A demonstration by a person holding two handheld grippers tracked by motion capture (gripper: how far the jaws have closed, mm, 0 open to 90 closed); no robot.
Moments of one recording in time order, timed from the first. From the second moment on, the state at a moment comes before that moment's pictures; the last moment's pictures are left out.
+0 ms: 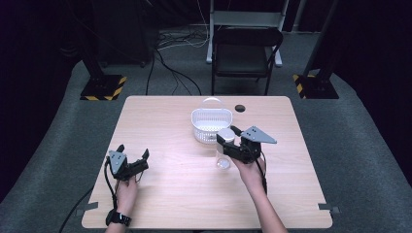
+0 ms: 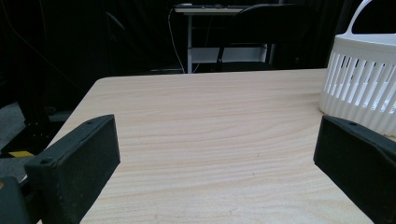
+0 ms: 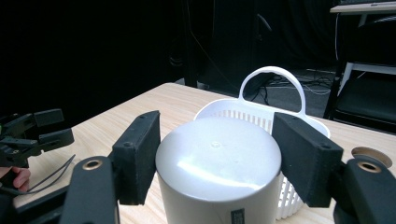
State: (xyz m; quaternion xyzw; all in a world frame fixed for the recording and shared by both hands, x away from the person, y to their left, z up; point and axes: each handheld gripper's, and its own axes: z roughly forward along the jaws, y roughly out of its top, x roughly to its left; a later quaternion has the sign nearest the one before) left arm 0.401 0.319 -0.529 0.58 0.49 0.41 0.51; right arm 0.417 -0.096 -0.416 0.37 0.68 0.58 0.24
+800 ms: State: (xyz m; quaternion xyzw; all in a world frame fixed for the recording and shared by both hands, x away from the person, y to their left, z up) left arm 0.401 0.319 -0.529 0.58 0.49 0.41 0.51; right arm 0.411 -0.103 -0.379 0.36 0.69 0.59 0.23
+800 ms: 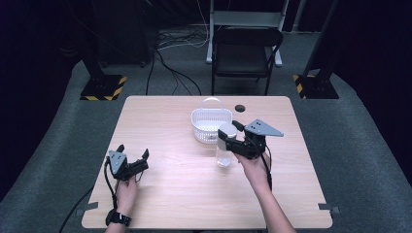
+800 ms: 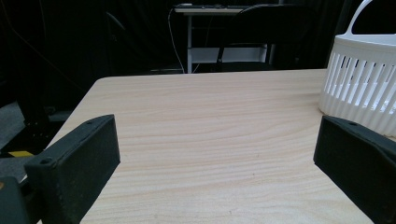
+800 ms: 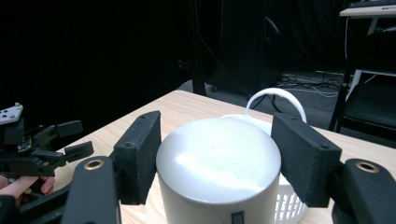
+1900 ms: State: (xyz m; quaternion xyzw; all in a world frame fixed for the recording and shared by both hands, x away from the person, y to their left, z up) left arm 0.401 0.319 -0.529 0.58 0.49 0.41 0.51; right arm 0.405 -0.117 -0.288 0.33 0.68 0.61 0.24
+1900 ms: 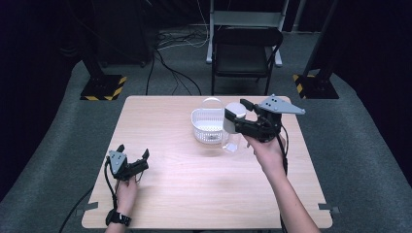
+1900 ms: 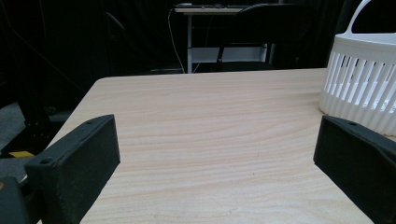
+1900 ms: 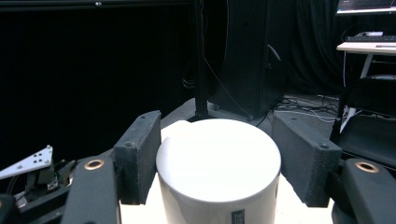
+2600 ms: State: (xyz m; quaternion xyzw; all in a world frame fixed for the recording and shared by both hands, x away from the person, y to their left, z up) left arm 0.401 0.319 -0.529 0.58 0.49 0.41 0.51; right arm 0.409 -0.117 -0.280 0.33 0.68 0.61 0.24
